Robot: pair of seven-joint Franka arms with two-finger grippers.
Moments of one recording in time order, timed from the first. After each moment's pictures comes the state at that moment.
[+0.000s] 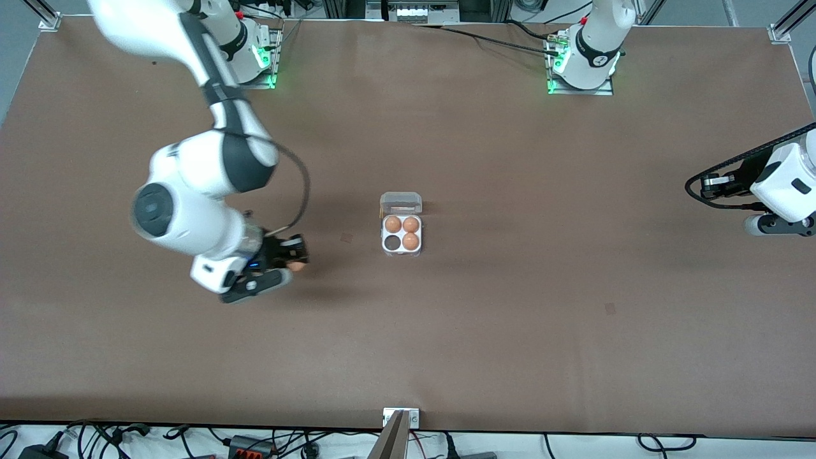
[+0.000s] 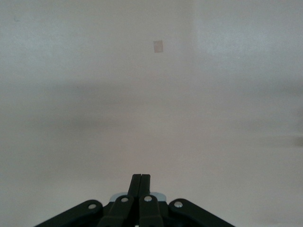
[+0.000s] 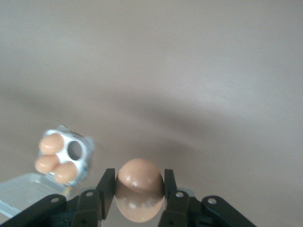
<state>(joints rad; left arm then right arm) -0.01 0.23 0.01 -1.41 0.00 1.47 -0.03 0.43 0.59 -0.07 -1.41 0.30 2.07 -0.07</state>
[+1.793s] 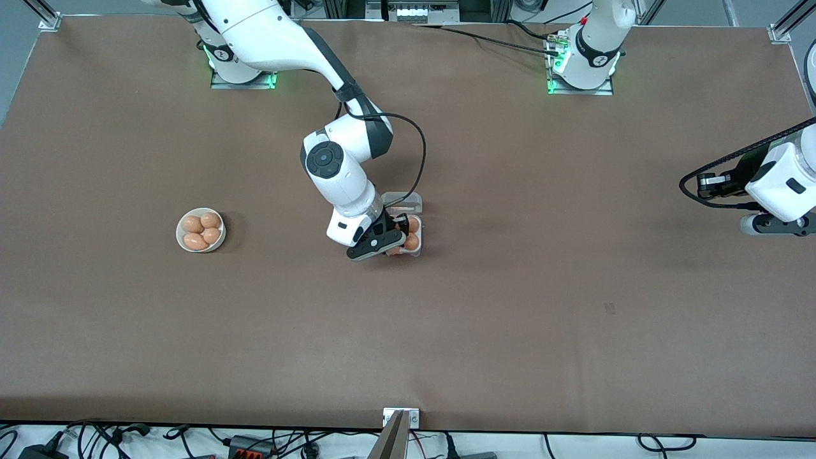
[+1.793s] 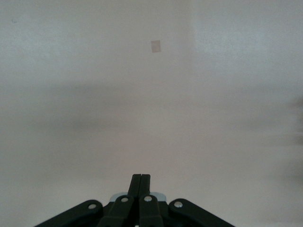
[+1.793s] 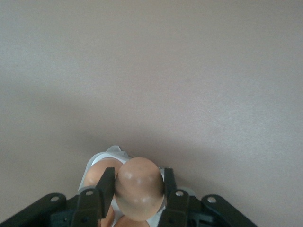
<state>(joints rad) -0.01 0.23 0.01 -1.41 0.00 1.47 -0.03 0.73 0.72 -0.07 -1.62 0.30 2.64 0.13</state>
